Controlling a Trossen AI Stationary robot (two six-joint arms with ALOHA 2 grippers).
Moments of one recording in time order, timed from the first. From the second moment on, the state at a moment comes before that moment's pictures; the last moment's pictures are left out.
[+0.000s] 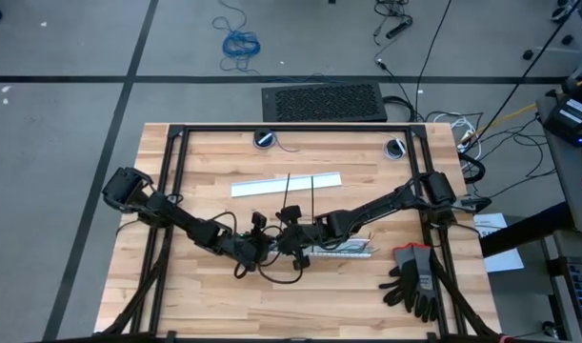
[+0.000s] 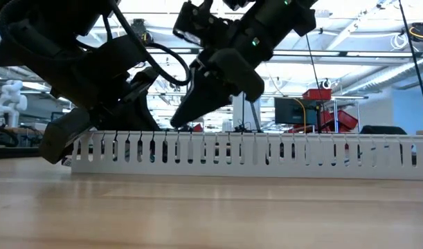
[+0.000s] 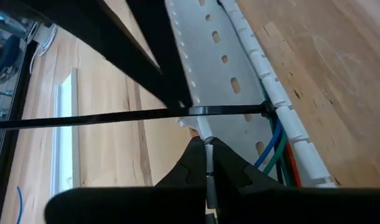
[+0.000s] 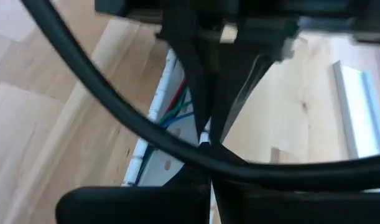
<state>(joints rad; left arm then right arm) -0.43 1.78 0.63 0.26 -0.47 0.32 0.23 2.00 1.32 -0.14 0.23 -0.18</state>
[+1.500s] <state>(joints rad) -0.42 1.74 0.62 0.32 -0.66 0.39 0.25 2.07 1.32 -0.34 0.16 -0.06</state>
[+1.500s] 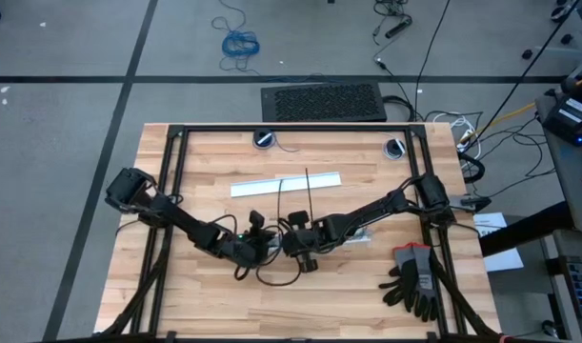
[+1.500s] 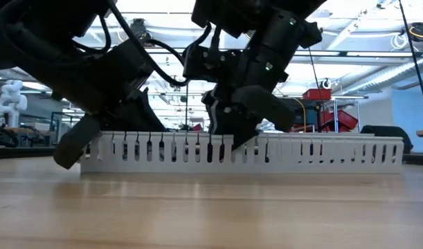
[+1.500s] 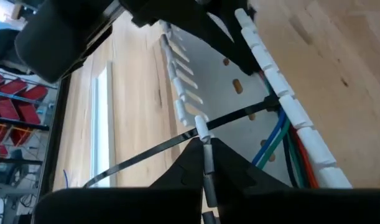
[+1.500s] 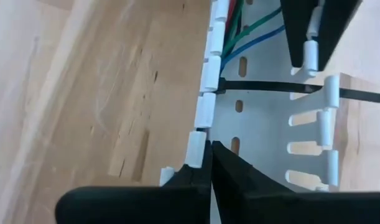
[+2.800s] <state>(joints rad) -0.46 1.45 0.67 0.38 -0.79 0.14 0.36 1.82 1.32 -0.47 0.75 0.06</state>
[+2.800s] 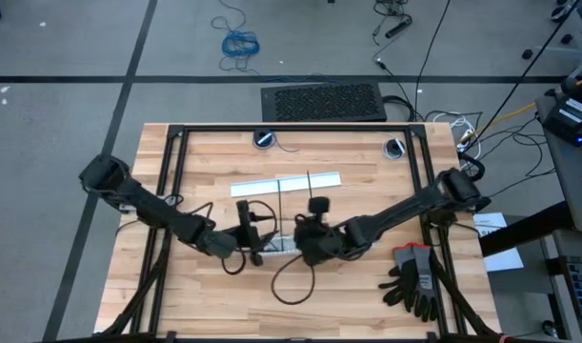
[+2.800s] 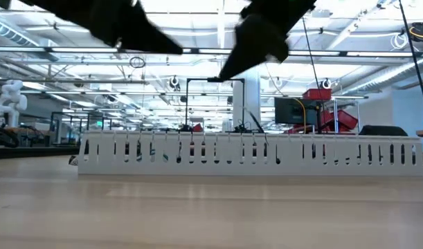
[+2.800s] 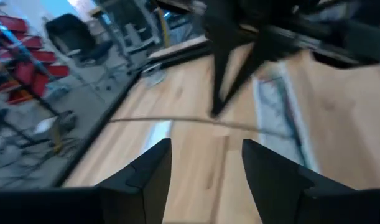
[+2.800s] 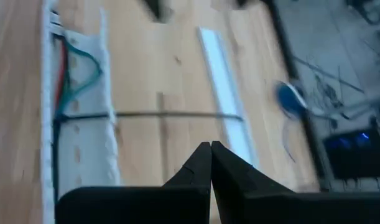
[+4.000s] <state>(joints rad) -0.22 1.98 0.99 0.48 -0.45 0.03 0.44 1.56 0.84 -0.20 0.63 0.37</state>
